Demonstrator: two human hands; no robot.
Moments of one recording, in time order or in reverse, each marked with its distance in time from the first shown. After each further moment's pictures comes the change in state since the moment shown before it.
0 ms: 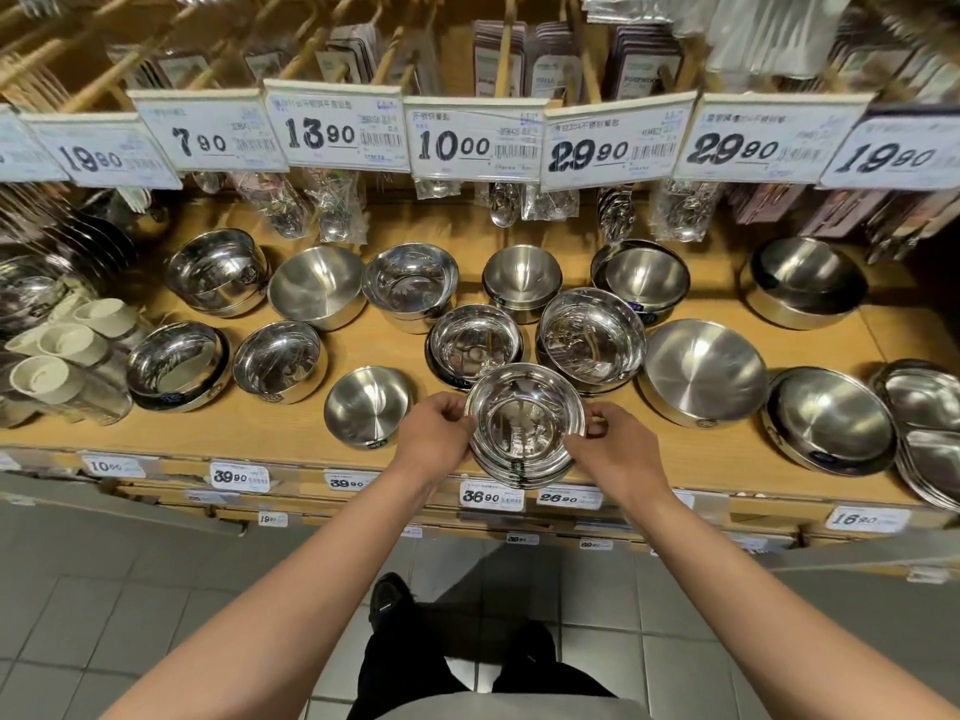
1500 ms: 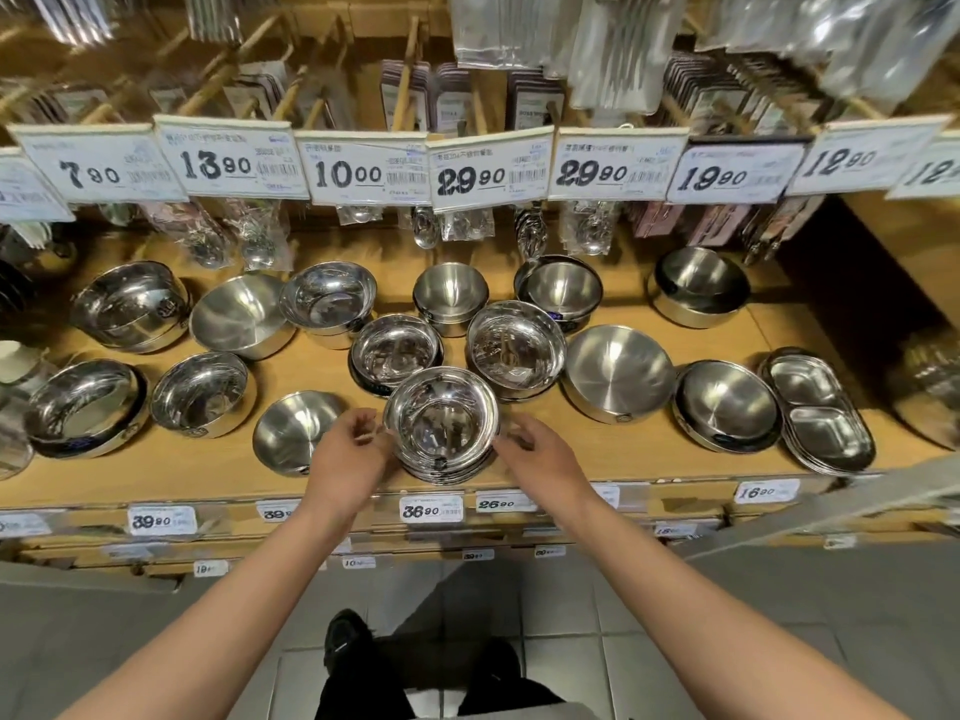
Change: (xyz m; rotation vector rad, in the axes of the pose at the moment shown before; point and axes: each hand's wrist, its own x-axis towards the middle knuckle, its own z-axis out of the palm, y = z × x) left_hand -0.011 -0.008 -0.013 0.024 0.078 0.059; right_hand -0.010 0.011 -0.002 0.227 -0.167 -0.029
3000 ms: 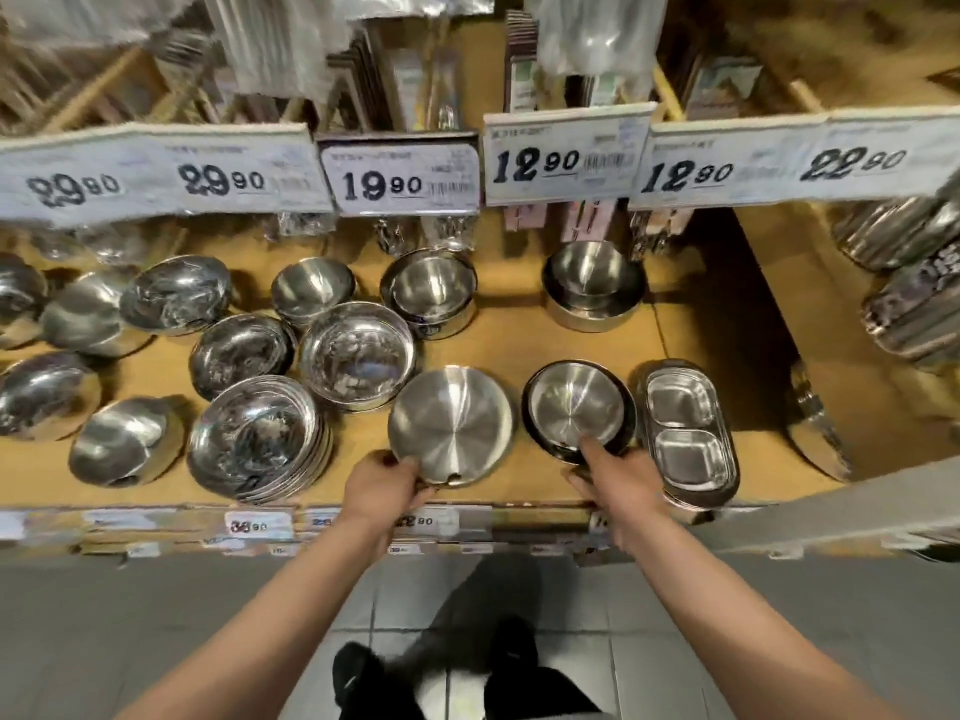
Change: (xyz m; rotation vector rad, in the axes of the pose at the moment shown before) left_hand -0.040 0.038 0.239 -0.280 -0.025 -0.352; right_hand 0.026 0.082 -0.251 0.449 0.363 0.368
